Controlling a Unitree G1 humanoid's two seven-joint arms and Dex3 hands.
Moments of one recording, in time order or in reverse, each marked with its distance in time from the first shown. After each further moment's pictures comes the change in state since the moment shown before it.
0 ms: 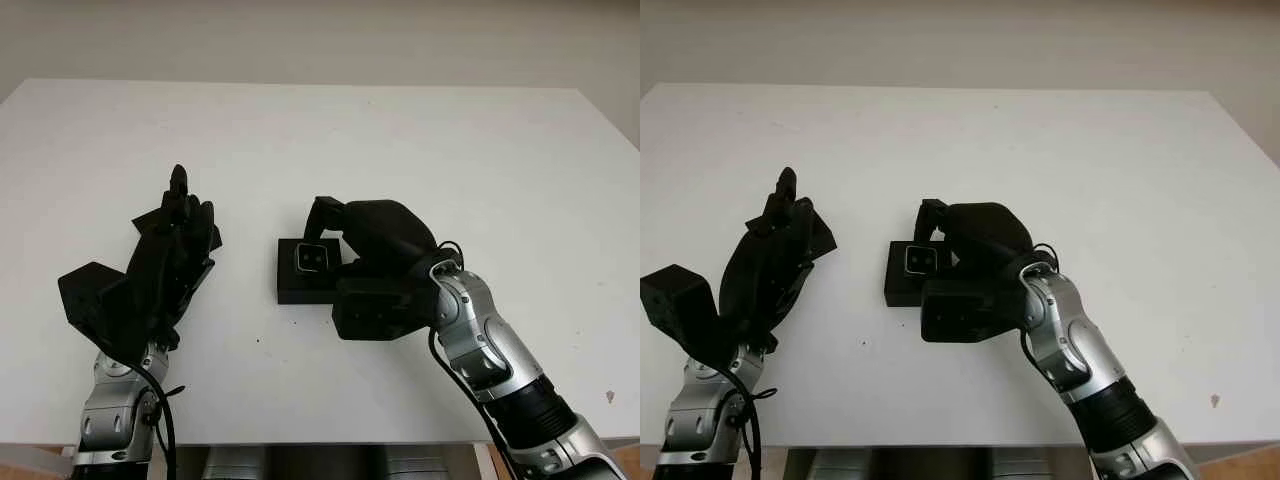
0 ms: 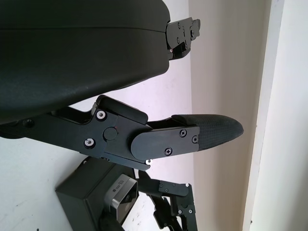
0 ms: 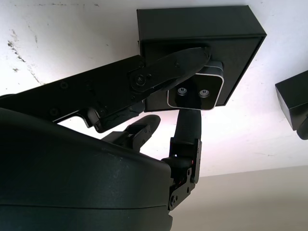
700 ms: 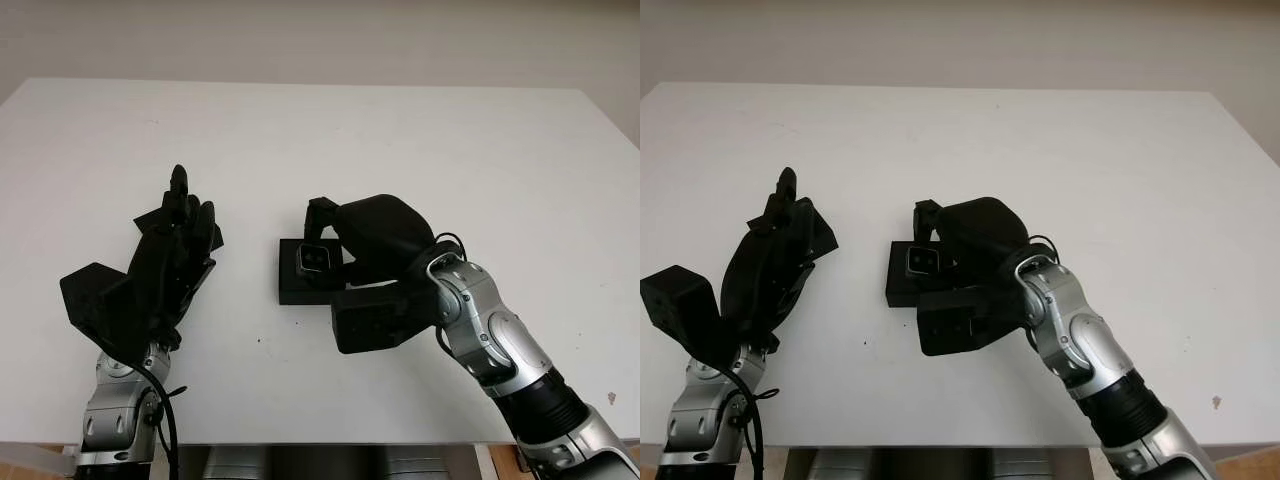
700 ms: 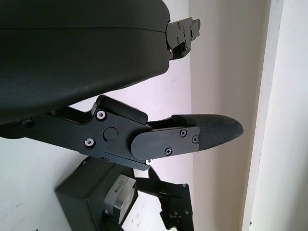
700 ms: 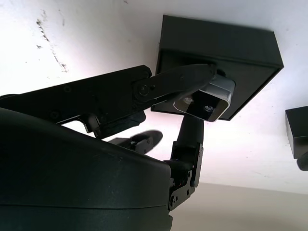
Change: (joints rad) left arm 0.001 -0.010 0.000 0.000 0.006 -0.003 0.001; right arm -0.030 -0.068 0.041 -0.074 -0.111 -0.015 0.121
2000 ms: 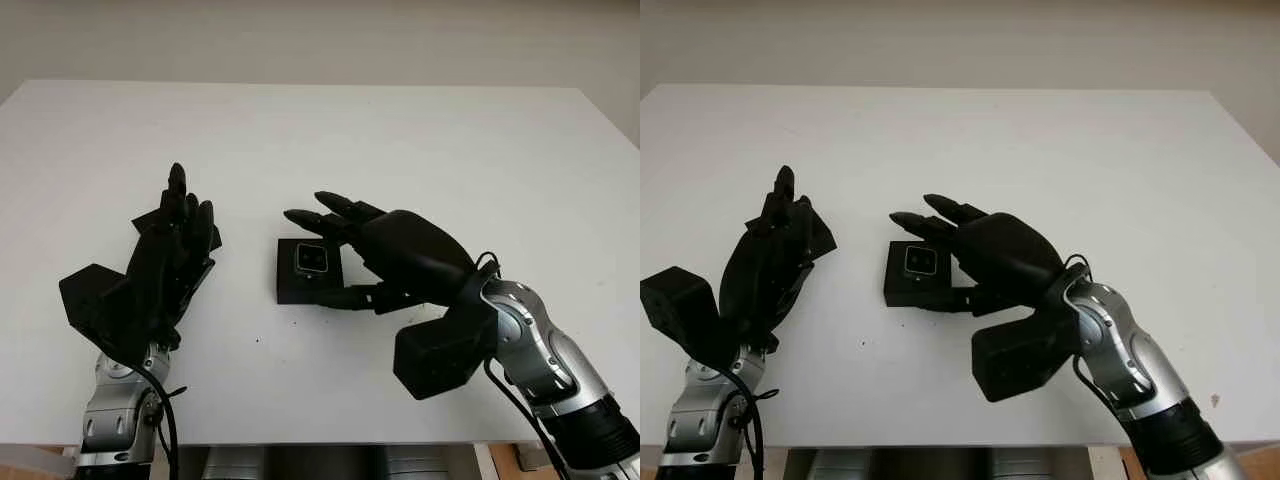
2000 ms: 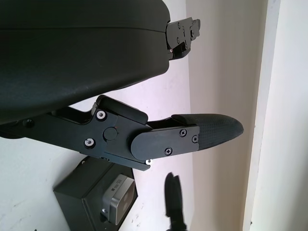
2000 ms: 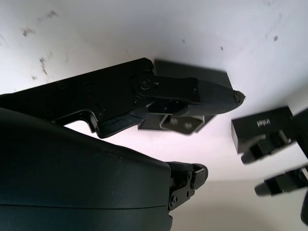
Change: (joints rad) left arm 0.002 0.003 0.003 -0.012 0.007 0.002 -0.008; right arm 0.164 -0.143 -0.126 -0.008 0.317 -0.368 -0.026
